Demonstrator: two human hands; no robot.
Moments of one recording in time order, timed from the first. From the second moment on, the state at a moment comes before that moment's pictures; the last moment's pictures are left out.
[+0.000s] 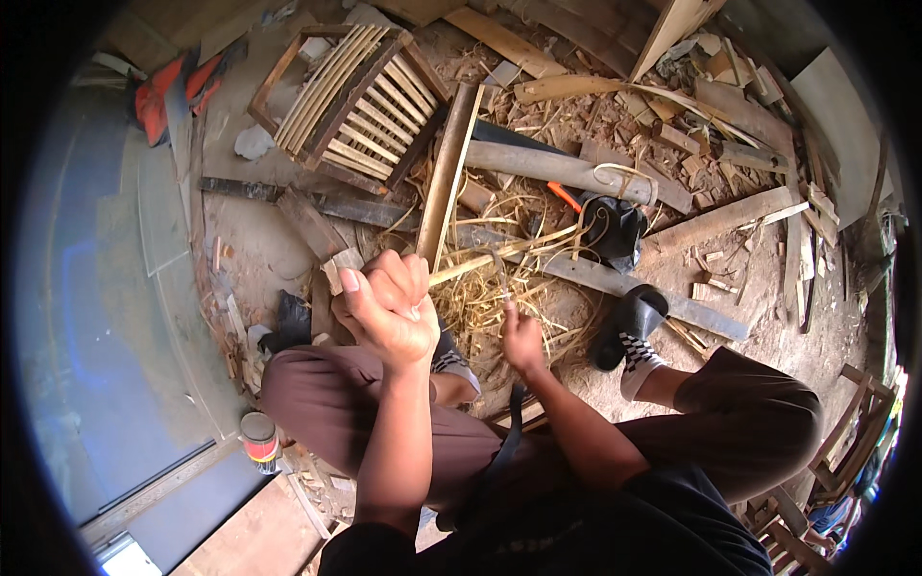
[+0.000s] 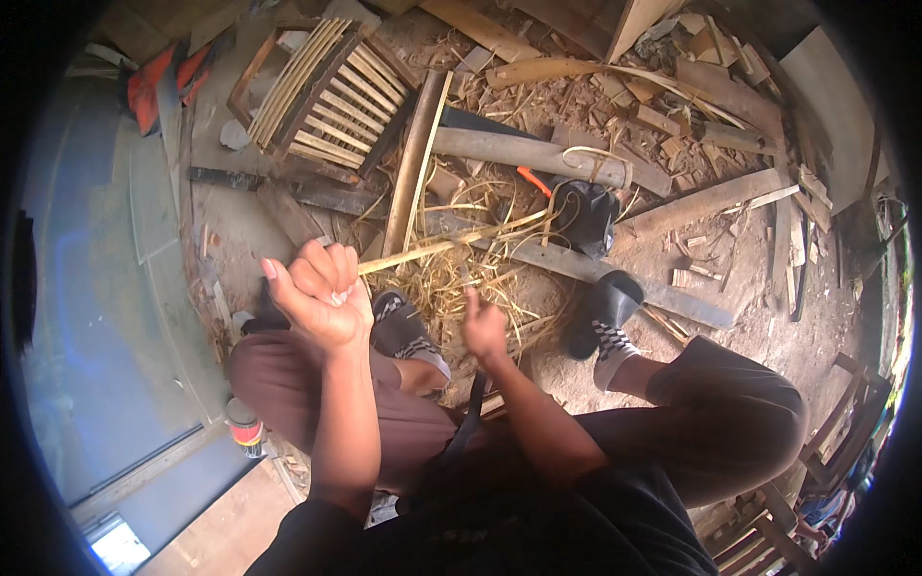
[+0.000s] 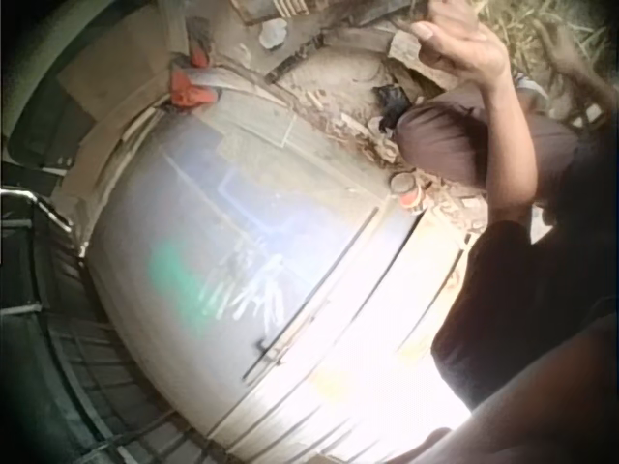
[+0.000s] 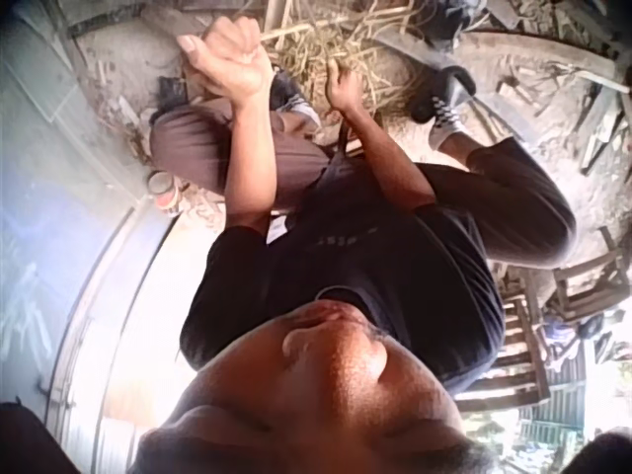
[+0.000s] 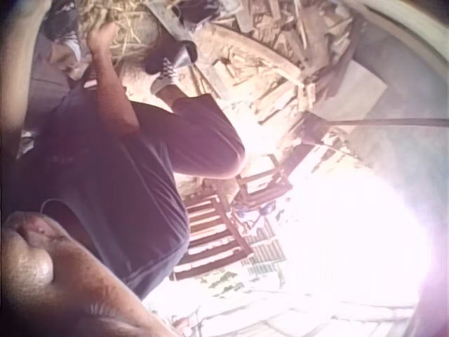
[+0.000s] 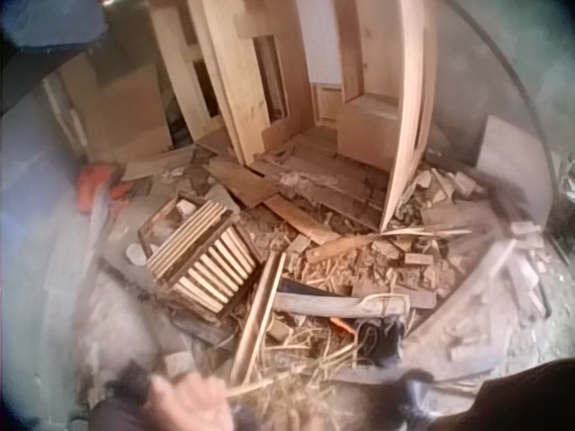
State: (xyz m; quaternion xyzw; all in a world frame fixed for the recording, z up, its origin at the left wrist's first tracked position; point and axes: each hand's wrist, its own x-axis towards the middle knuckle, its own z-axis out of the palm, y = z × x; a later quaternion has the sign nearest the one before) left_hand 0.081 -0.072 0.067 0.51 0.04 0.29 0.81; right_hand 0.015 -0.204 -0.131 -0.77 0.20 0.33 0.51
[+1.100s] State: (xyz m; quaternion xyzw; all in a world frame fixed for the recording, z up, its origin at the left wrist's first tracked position) left_hand 0.106 -0.059 0.067 0.48 0.10 0.39 0.78; right_hand -0.007 -0.240 -0.201 -0.80 0.25 0.33 0.44
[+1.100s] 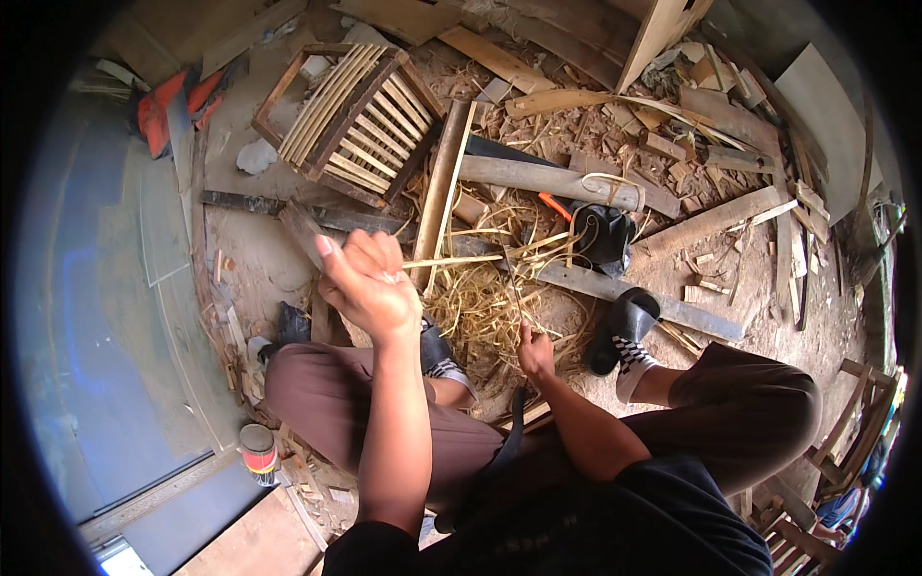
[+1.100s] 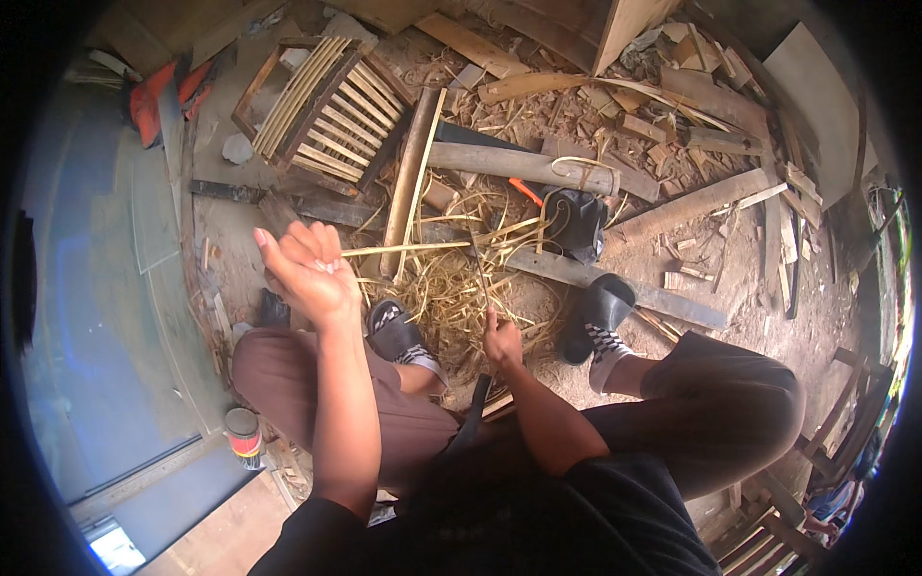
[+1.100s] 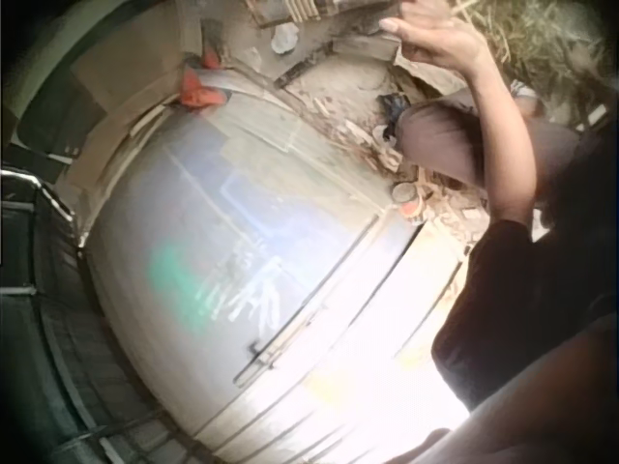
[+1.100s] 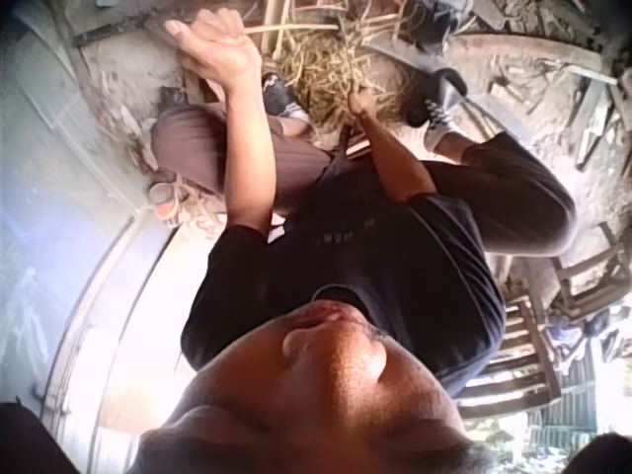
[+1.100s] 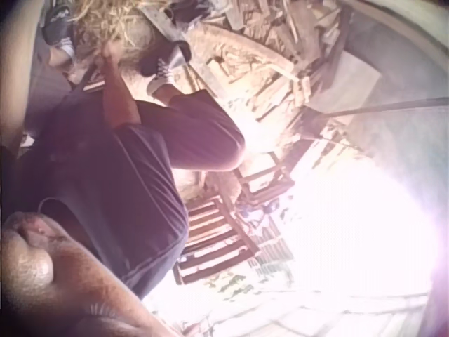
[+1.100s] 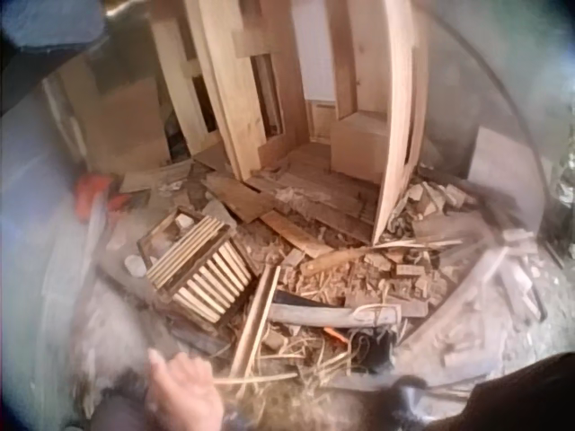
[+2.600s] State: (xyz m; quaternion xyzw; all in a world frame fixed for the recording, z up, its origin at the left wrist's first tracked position) left_hand 0.062 0.017 0.079 0.41 0.08 0.41 0.81; right_hand -0.014 -0.239 -0.224 -0.62 0.34 0.25 0.66
